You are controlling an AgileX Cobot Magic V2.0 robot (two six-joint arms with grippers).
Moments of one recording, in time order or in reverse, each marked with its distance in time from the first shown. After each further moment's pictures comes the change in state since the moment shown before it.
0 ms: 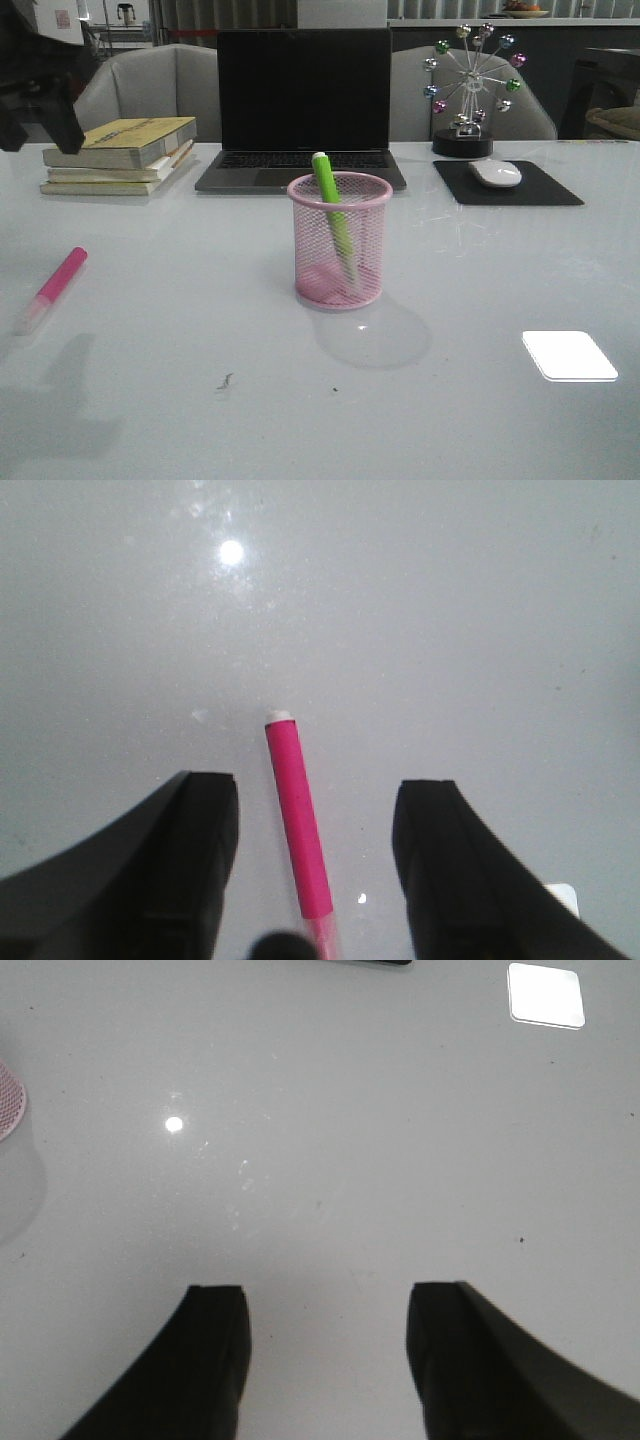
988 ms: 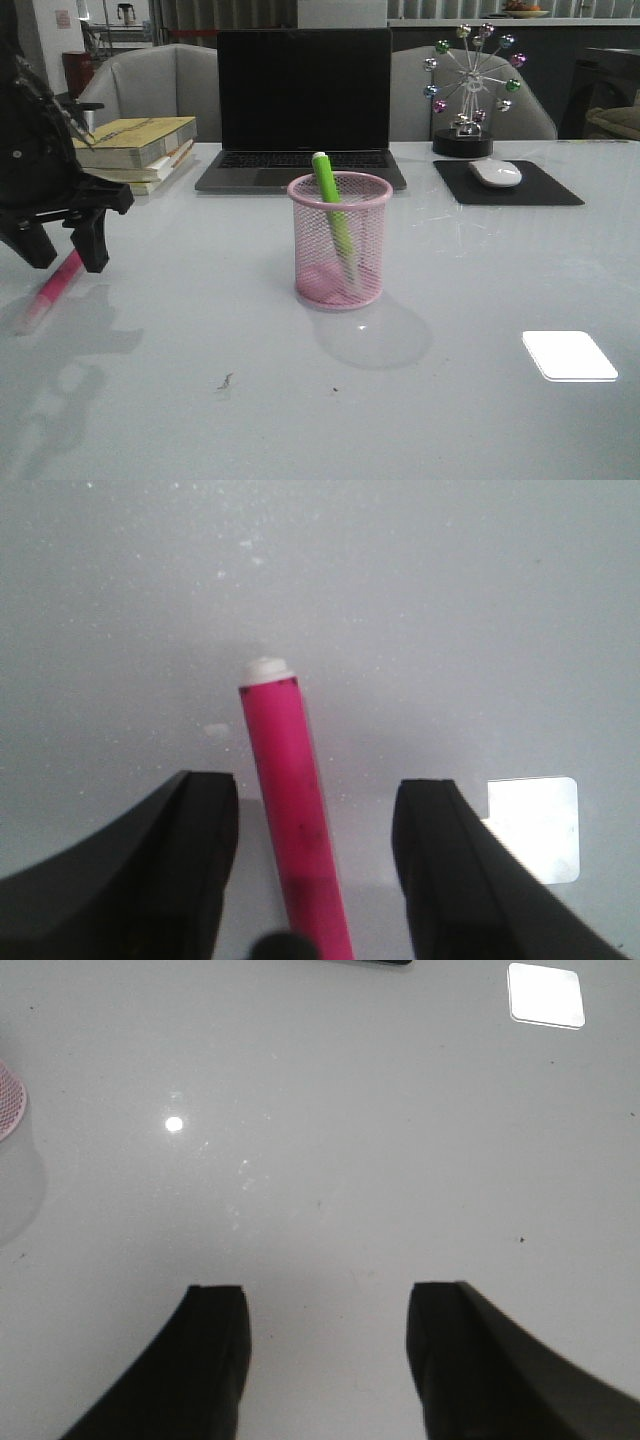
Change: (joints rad) left arm 0.000 0.288 -0.051 0.000 -0.004 0.000; right arm 0.000 0.000 0.000 0.000 0.000 0.000
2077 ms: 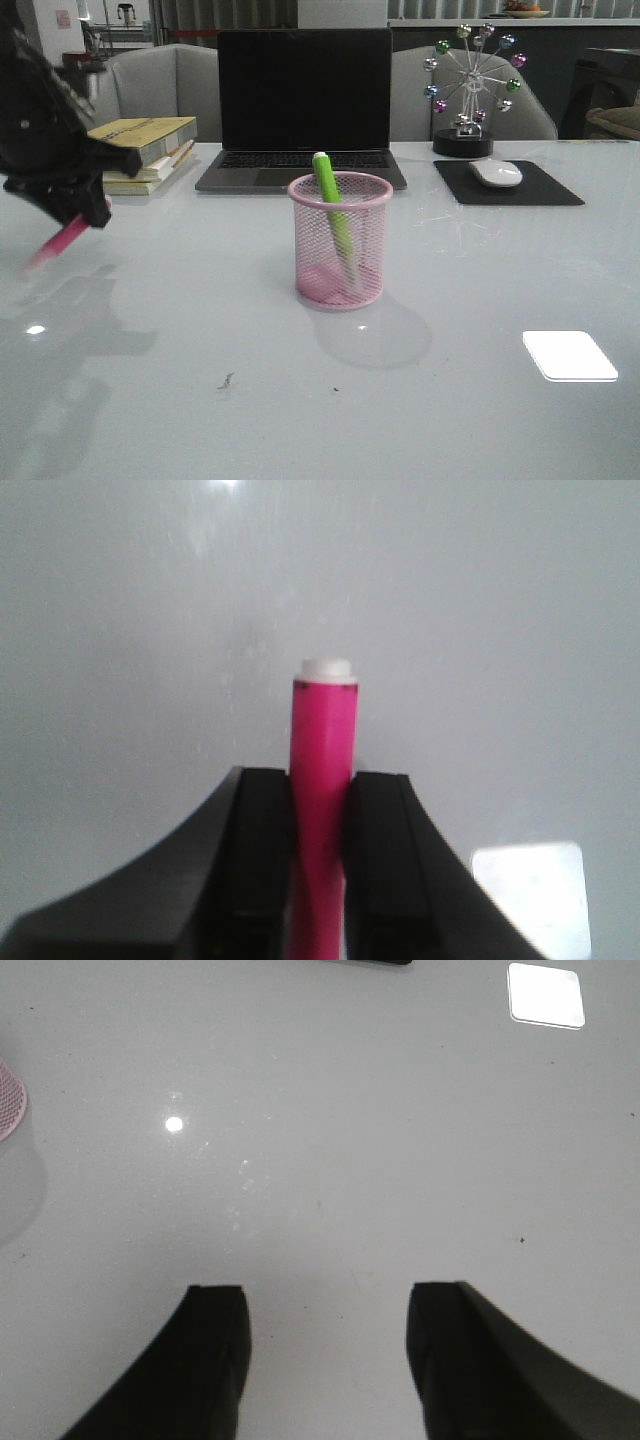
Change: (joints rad) left arm -0.022 -0.074 -0.025 0.000 -0.100 0.000; right arm 0.000 0.000 0.000 0.000 0.000 0.000
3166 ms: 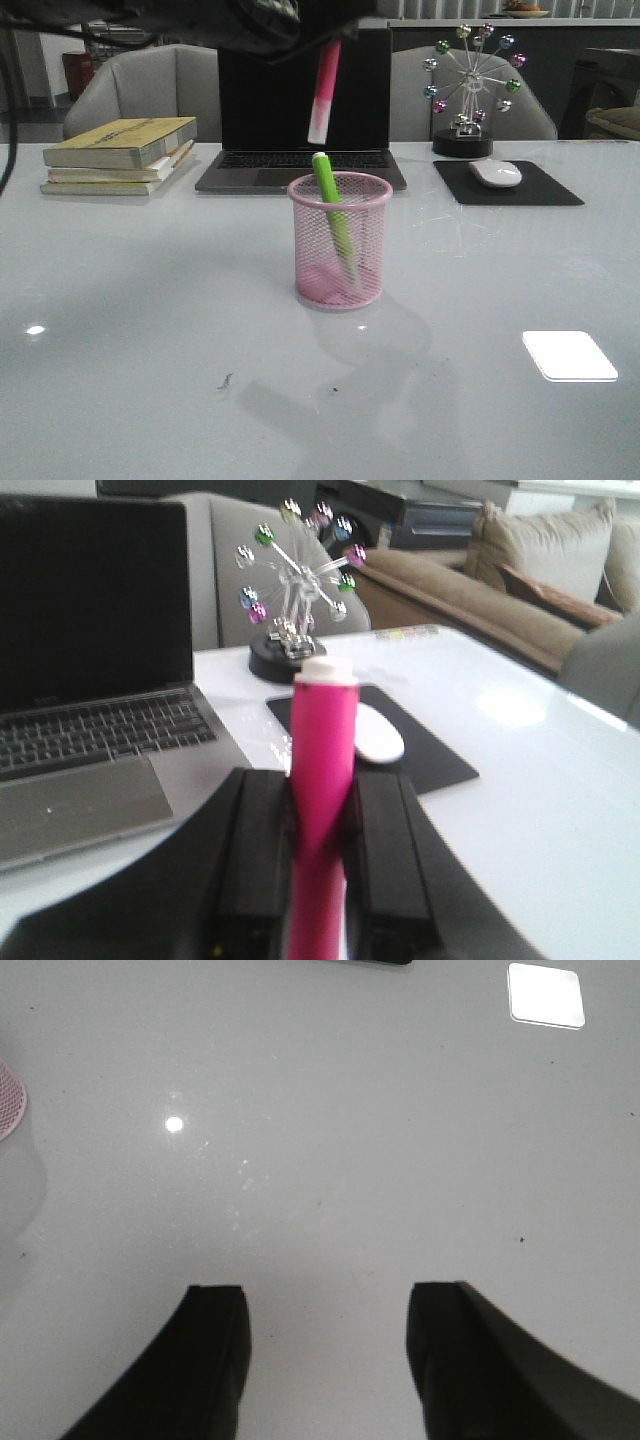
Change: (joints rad) left arm -0.485 -0.102 0.208 -0.131 -1.025 0.000; right arm 0.000 0.000 0.000 0.000 0.000 0.000
